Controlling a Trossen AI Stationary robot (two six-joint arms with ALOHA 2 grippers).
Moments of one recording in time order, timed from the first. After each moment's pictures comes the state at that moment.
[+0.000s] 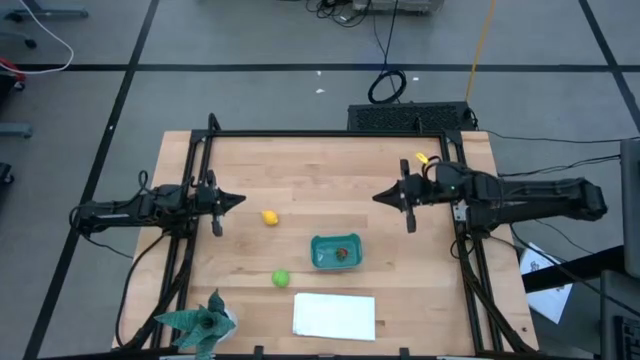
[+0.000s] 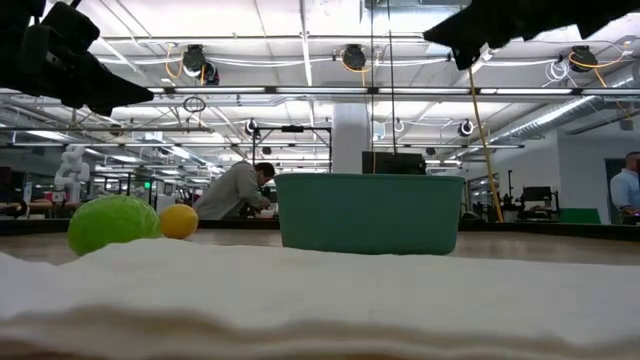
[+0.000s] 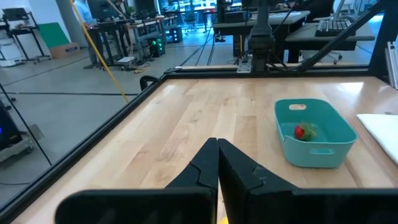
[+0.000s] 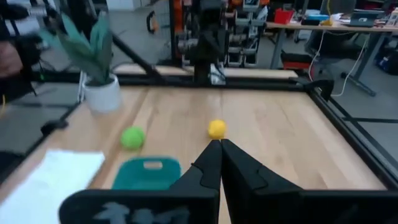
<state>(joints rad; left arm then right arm) 0.02 0.01 0.15 -0.26 -0.19 0.07 -0.11 0.82 0.56 0.03 -0.14 -0.04</state>
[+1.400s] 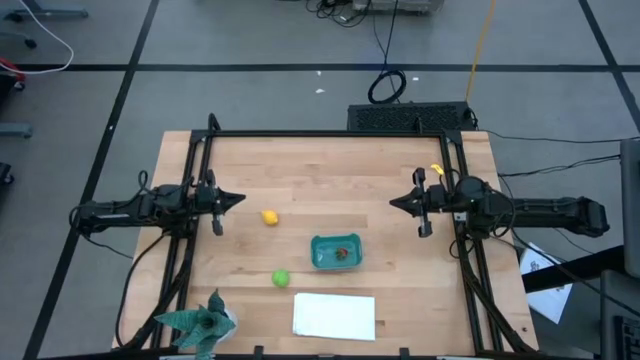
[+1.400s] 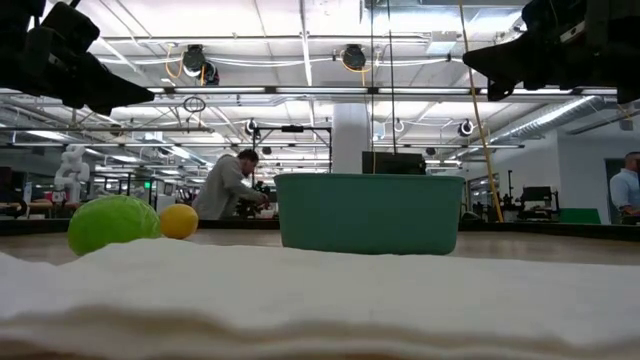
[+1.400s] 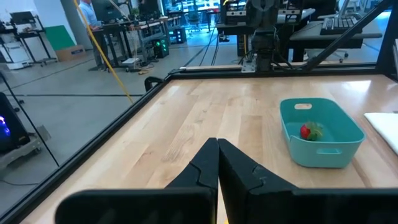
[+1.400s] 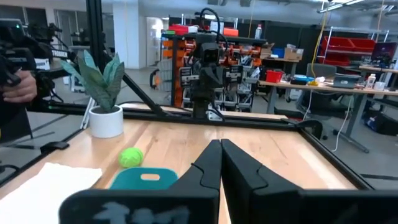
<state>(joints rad) 0.02 0.01 0.15 -0.26 -0.21 0.08 -0.18 0.51 0.13 0.44 -0.22 -0.05</state>
